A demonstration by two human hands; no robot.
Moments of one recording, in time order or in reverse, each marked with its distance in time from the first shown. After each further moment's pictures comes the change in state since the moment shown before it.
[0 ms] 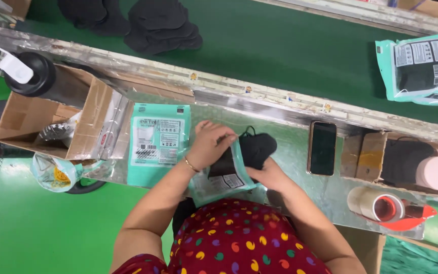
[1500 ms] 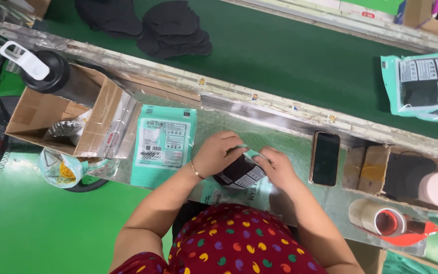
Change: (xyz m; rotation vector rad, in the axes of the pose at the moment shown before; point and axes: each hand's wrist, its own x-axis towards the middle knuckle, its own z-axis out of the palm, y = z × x) left_hand 0.009 0.038 -0.022 -0.066 -0.054 0.185; right_hand 0.018 -0.031 -0.027 -0.517 0.148 -0.072
